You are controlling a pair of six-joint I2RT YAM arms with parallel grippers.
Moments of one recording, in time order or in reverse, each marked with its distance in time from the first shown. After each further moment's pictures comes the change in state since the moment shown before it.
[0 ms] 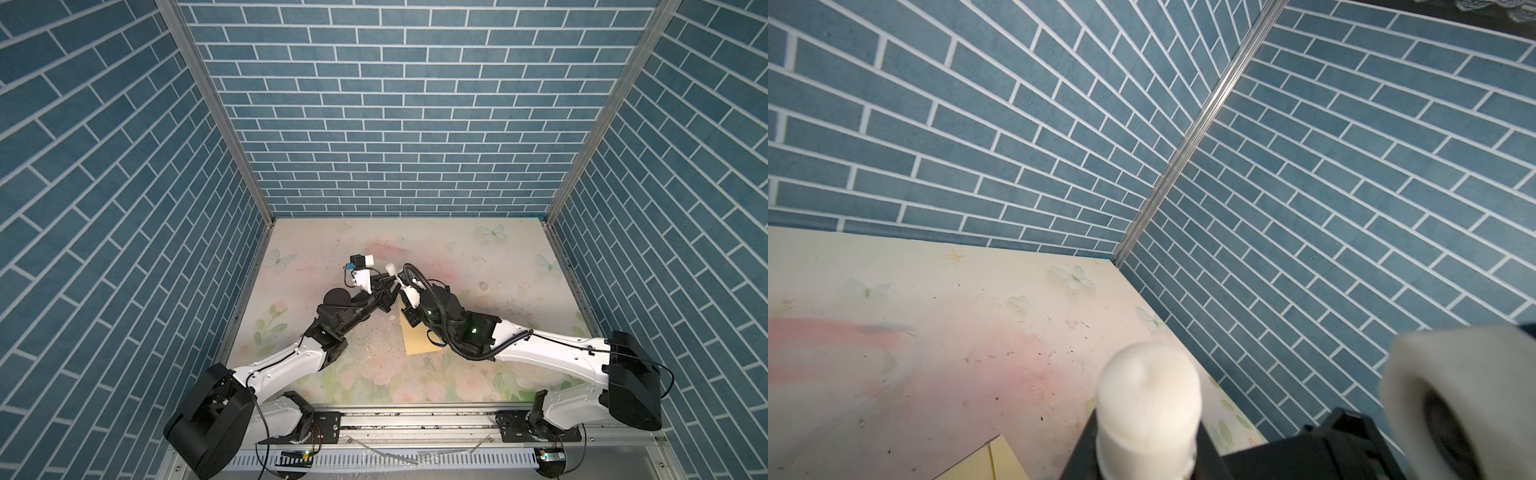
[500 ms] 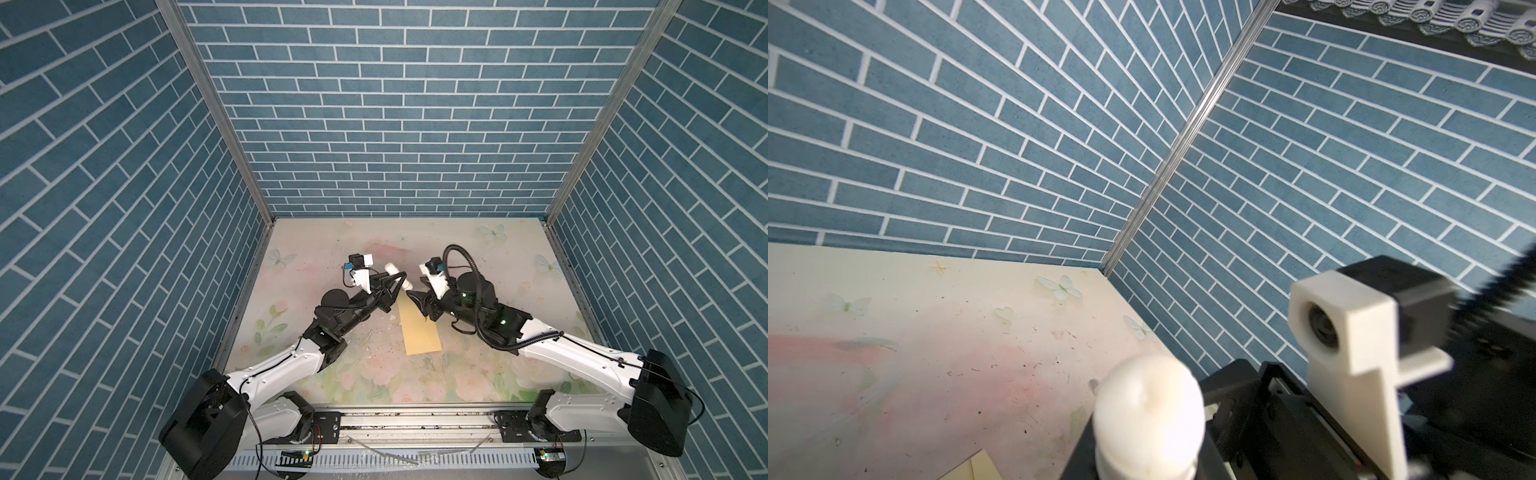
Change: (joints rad) left arm -0.004 -0.048 0.010 -0.008 0.014 -0.027; right arm -0.285 -0.207 -0.164 0.066 -0.612 0.129
